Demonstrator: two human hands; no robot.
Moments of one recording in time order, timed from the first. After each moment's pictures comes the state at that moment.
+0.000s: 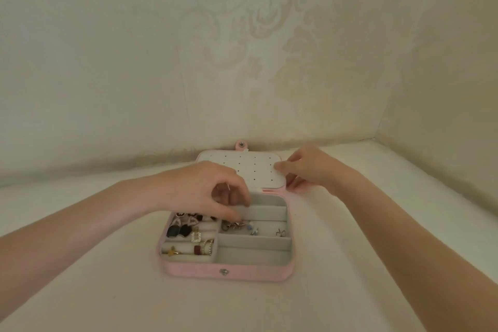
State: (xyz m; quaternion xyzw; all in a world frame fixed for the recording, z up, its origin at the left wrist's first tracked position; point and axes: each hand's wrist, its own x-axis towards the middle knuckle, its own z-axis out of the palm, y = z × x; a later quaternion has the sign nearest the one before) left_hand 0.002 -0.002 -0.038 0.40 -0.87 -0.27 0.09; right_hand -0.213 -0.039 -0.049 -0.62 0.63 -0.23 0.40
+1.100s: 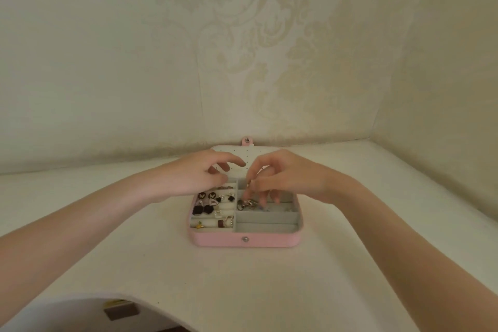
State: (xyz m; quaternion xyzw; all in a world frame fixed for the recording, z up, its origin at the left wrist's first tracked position) left_hand 0.014 0.034 -0.030 0.53 -0.78 -0.29 0.16; right_hand -0.181 0.034 -0.025 -0.75 0.42 -0.19 0.48
